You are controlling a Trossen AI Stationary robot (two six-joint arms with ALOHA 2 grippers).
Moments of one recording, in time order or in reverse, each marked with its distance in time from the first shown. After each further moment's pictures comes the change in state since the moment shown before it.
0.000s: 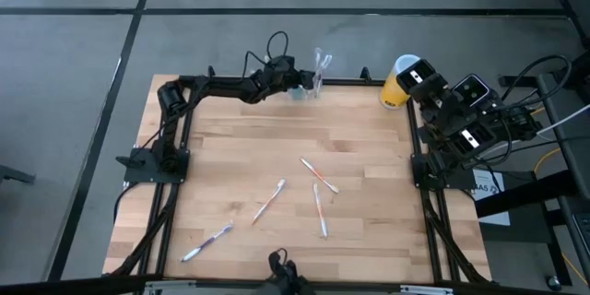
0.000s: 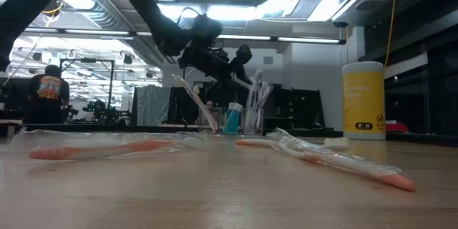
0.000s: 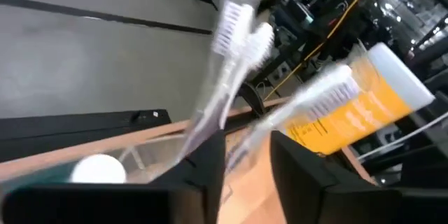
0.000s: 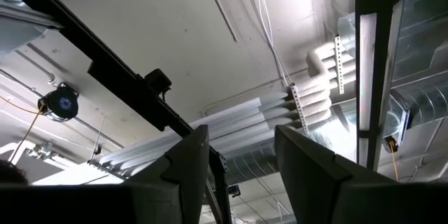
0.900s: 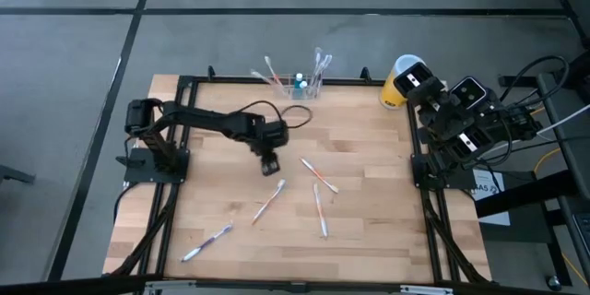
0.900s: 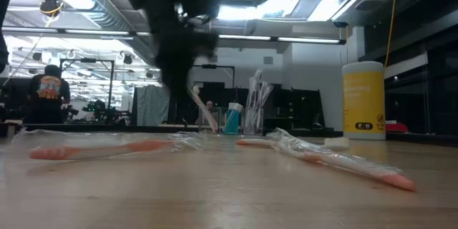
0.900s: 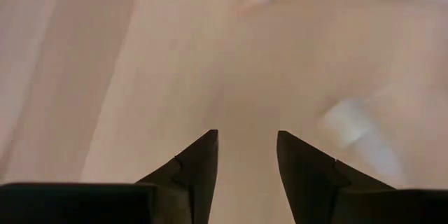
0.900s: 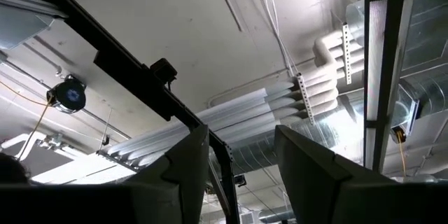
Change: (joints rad) left arm -0.447 -0.320 -0.114 -1.169 0.075 0.463; right arm 0.006 0.001 0.000 -0.031 -0.026 0.011
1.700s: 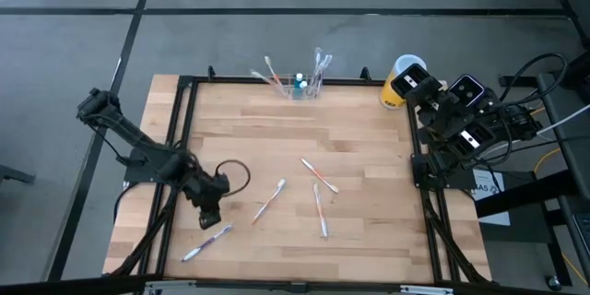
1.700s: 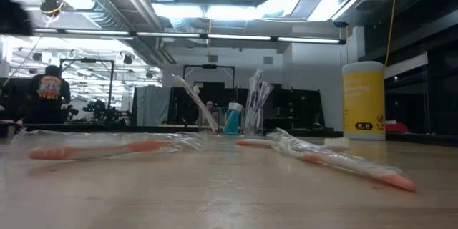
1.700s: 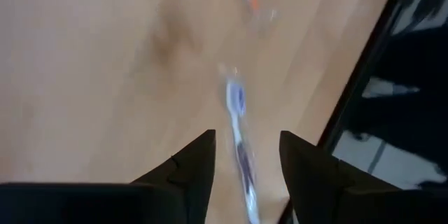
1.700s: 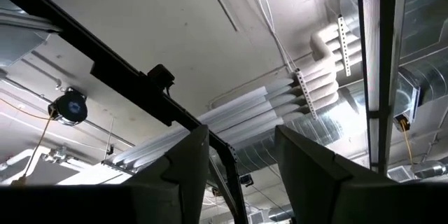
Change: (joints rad) left arm -0.711 -0.545 -0.315 -0.112 0.081 -0.866; right arm 0.000 0.001 0.000 0.000 0.021 0.070
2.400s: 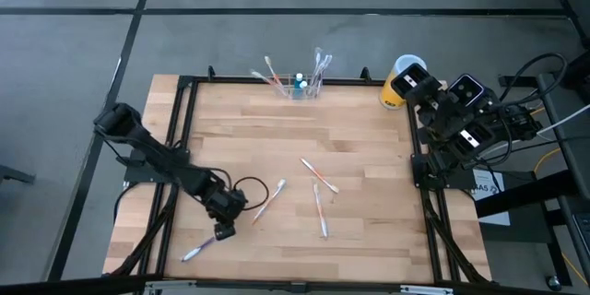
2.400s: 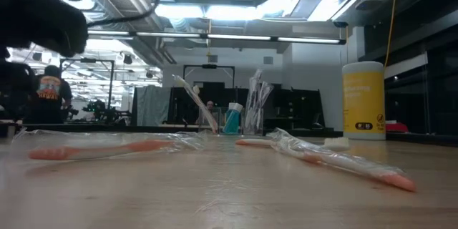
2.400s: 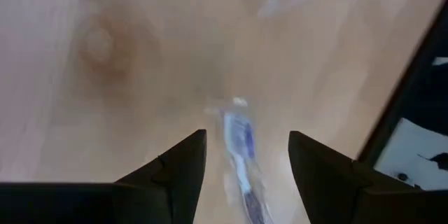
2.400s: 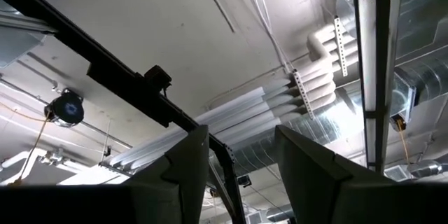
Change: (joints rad) left arm 0.042 0.309 -0.086 0.332 0.119 0.103; right arm 0.000 0.000 0.000 0.000 0.011 0.001
